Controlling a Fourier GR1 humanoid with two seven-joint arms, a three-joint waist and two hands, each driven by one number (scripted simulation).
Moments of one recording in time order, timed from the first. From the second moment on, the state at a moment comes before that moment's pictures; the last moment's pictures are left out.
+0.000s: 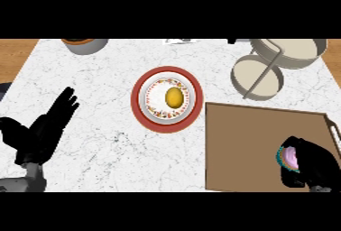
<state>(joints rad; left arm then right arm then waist) -0.06 0.33 -0.01 -1.56 0.23 0.01 0.19 0.08 -0.48 0.25 -1.66 0.85 0.13 0.72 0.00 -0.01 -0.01</state>
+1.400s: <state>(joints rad) -0.07 0.29 -0.01 -1.55 0.18 0.01 0.19 -0.25 -0.94 -0.43 -1.00 0.22 0.16 -0.60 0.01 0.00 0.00</state>
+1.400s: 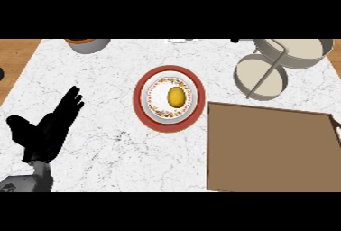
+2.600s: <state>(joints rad) -0.06 0.25 0.02 -1.58 0.14 -0.03 0.22 -0.73 -0.71 -0.15 -1.15 0.32 0.26 -0.06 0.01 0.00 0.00</state>
